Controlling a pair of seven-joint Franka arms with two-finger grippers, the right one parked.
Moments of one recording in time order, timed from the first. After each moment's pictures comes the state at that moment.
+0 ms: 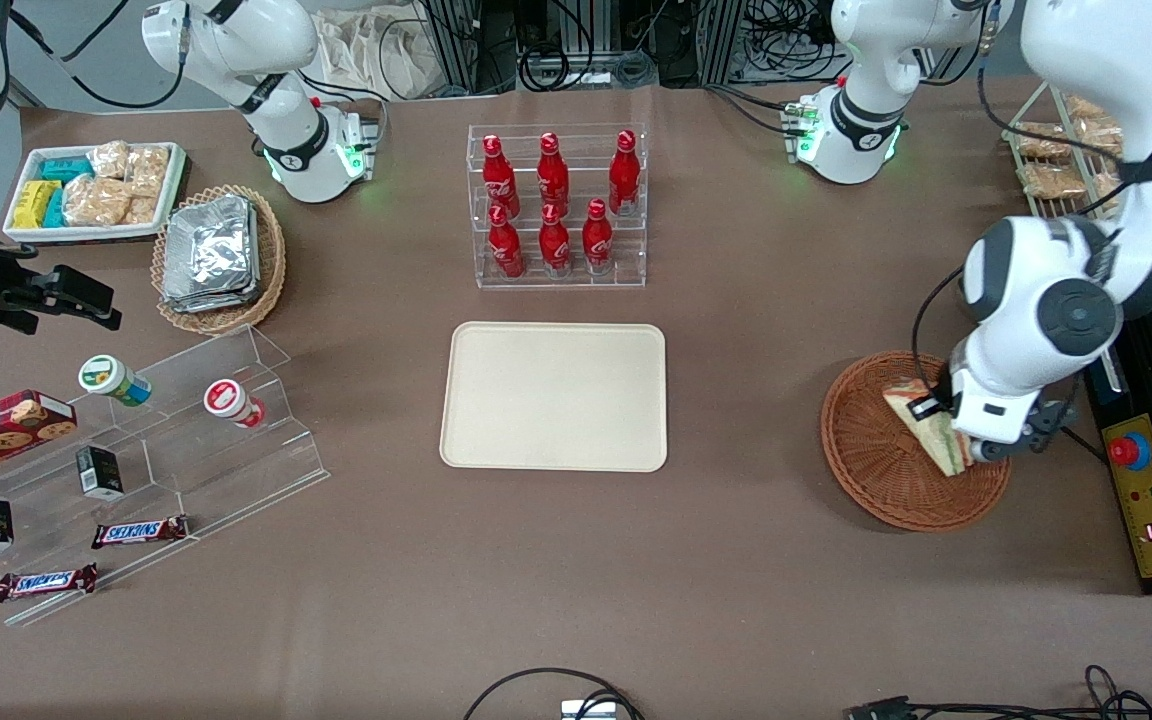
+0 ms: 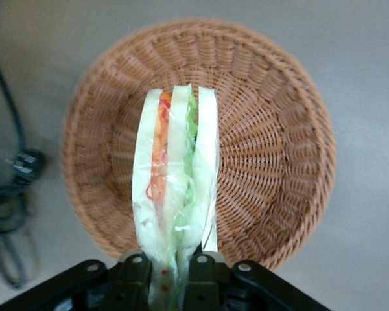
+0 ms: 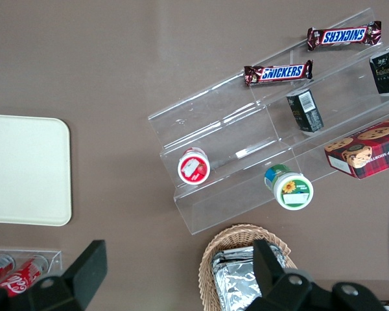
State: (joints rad) arm -0.02 0.21 -0.06 -1.94 0.14 2.06 -0.52
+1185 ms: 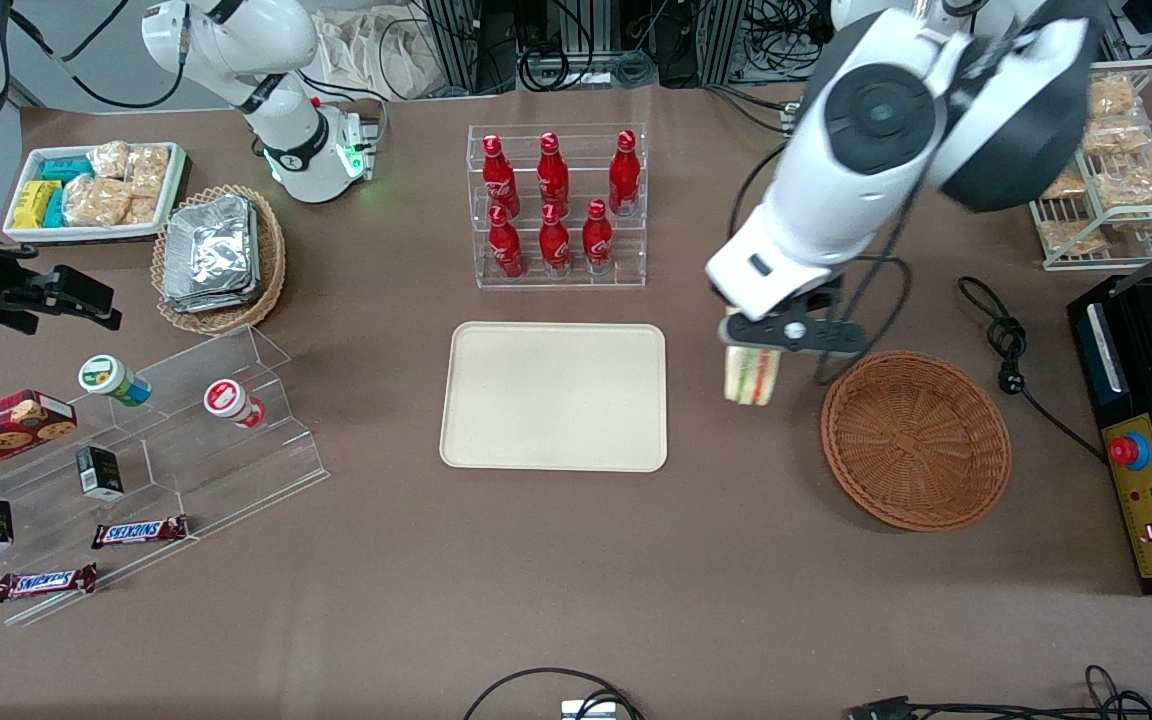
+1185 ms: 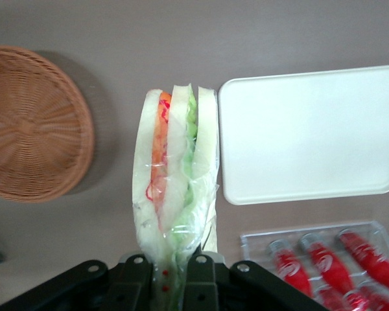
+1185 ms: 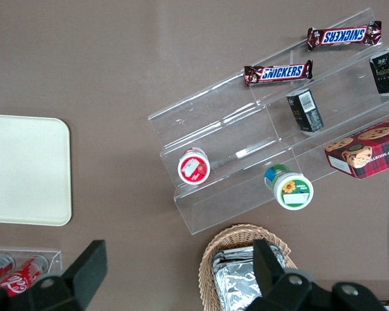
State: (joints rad) arm -0.25 0.32 -0.37 -1.36 0.05 1.58 -0.51
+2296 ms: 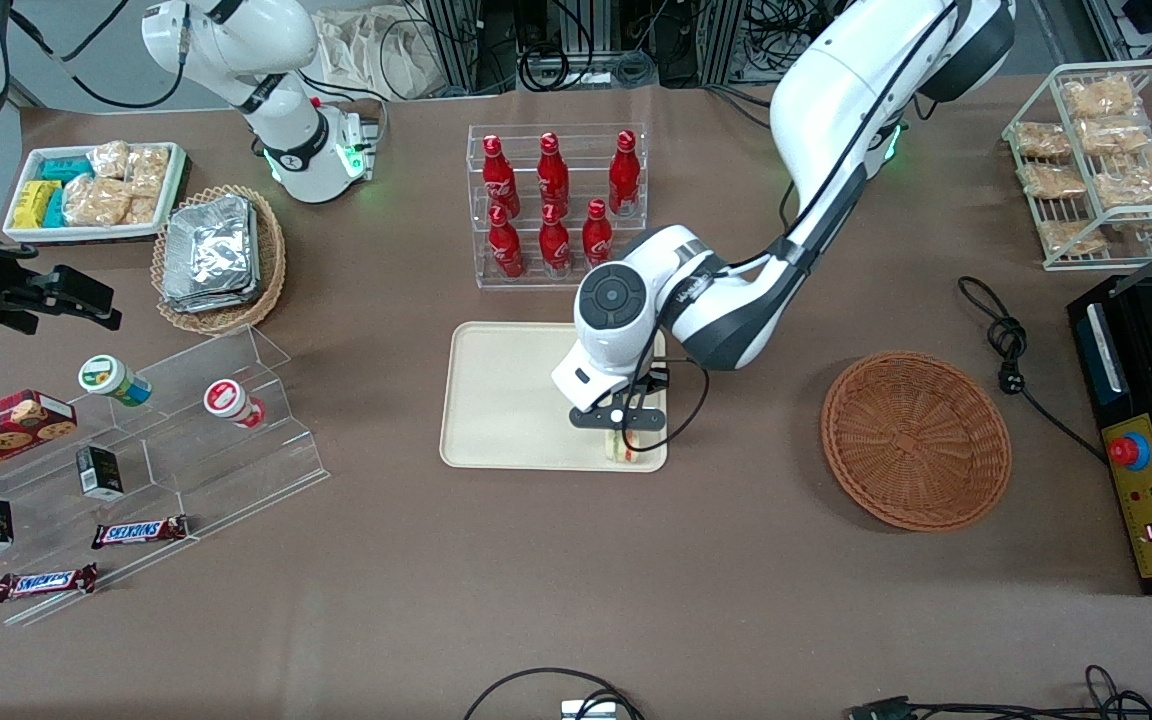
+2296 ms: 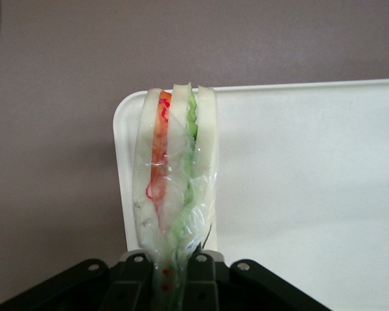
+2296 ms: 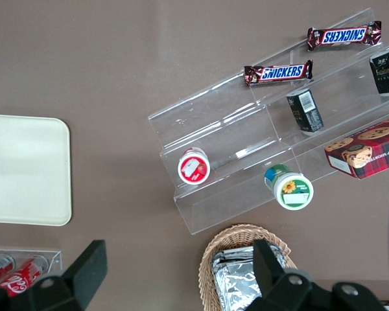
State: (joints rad) arm -0.43 0.73 -0.40 -1.43 0.33 2.01 -0.81
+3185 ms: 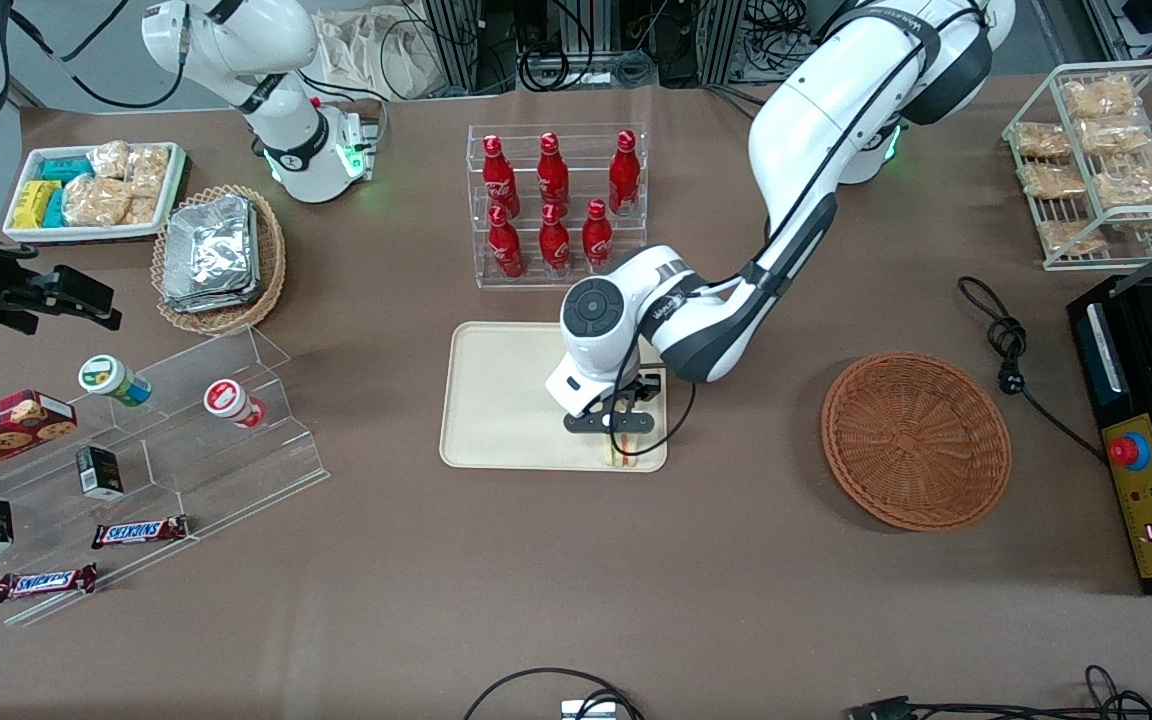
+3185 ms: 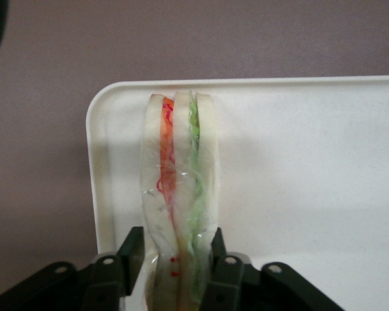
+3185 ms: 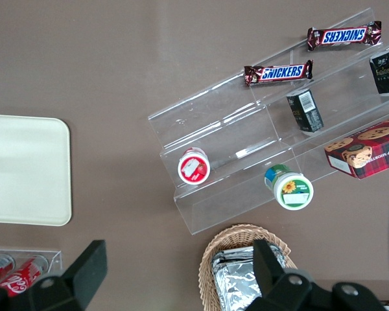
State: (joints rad) arm -0.44 0.80 -0.40 -1.44 0.39 2.08 -0.91
